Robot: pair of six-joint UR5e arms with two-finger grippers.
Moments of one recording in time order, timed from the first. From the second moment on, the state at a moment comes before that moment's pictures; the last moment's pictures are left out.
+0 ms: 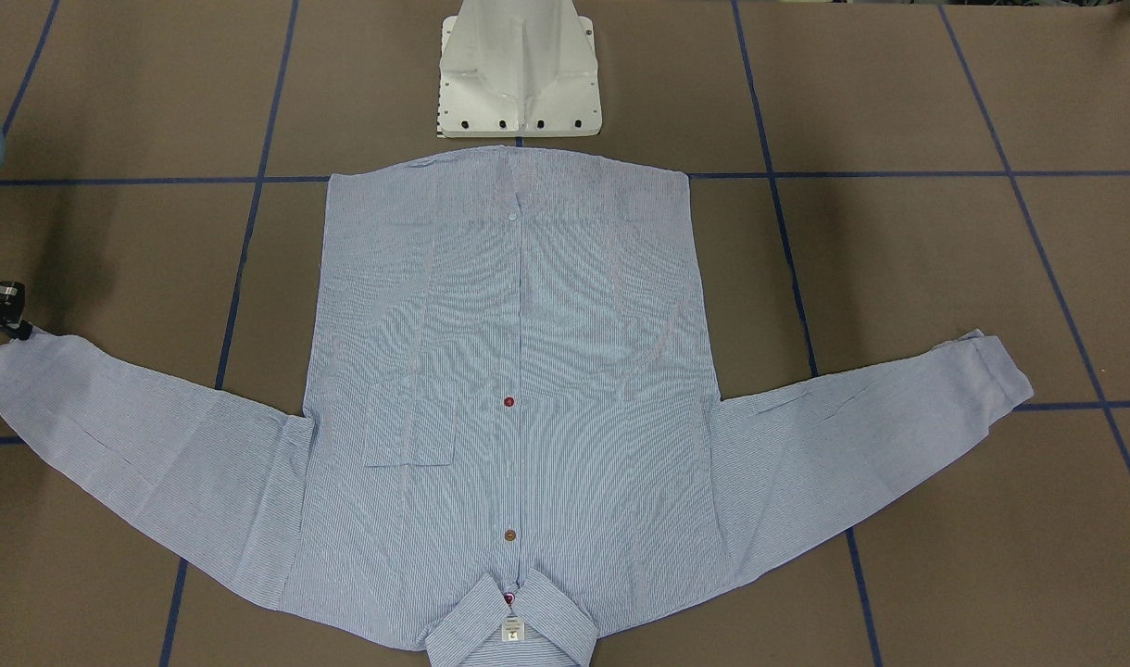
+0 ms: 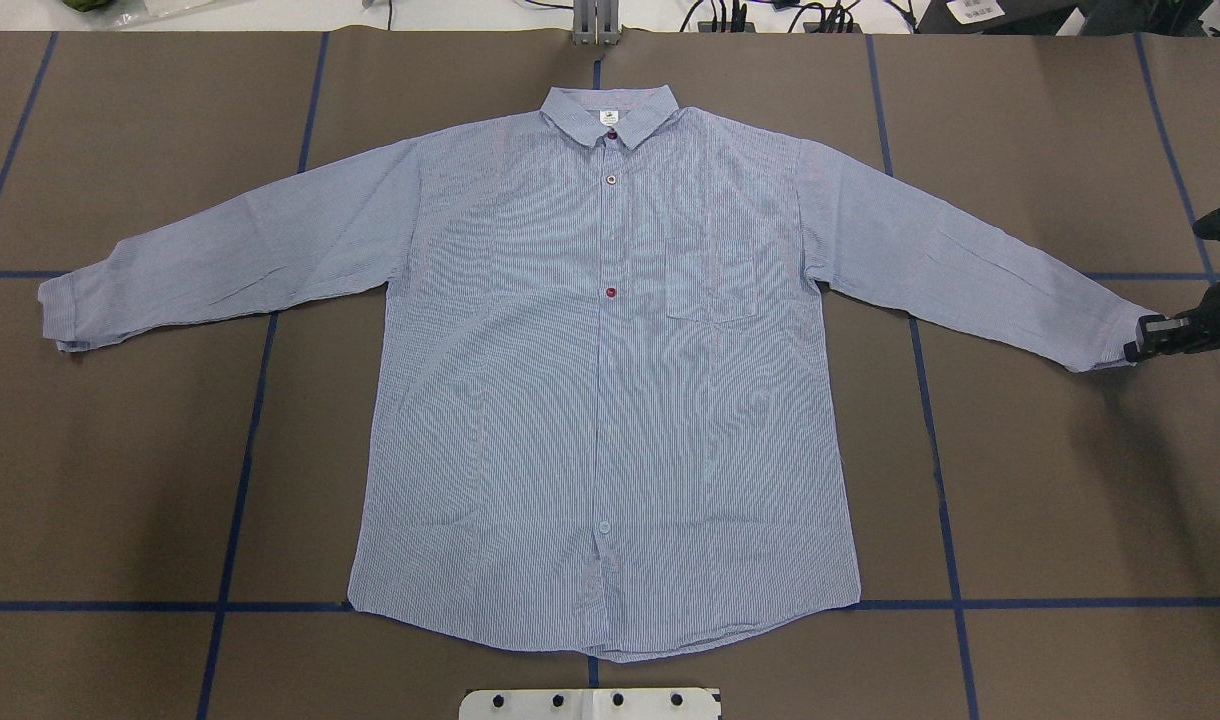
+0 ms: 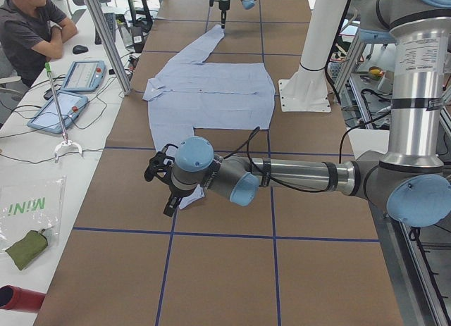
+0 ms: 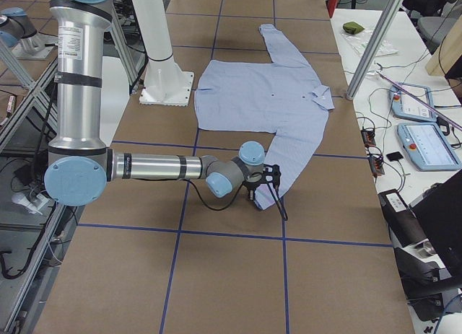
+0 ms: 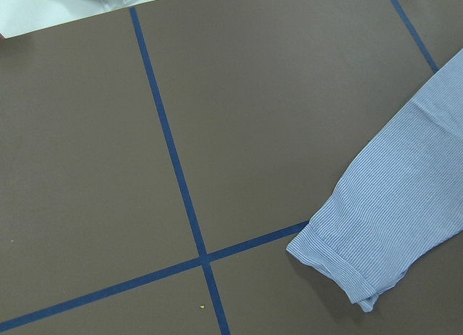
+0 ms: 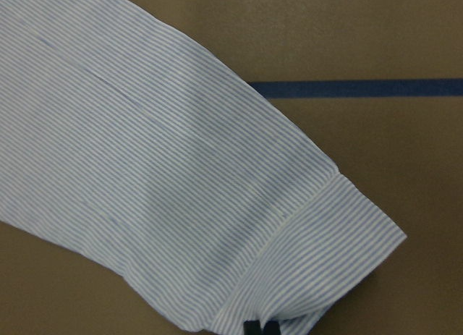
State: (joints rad) left arm -1.59 -1.54 -1.64 -2.01 -2.43 -0.02; right arm 1.10 -1.65 1.60 -0.90 2.28 0.73
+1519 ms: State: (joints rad) left arm -1.59 -1.54 -1.63 -2.01 -2.43 -0.02; right arm 0.95 -0.73 1.46 -1.35 2.44 0.93
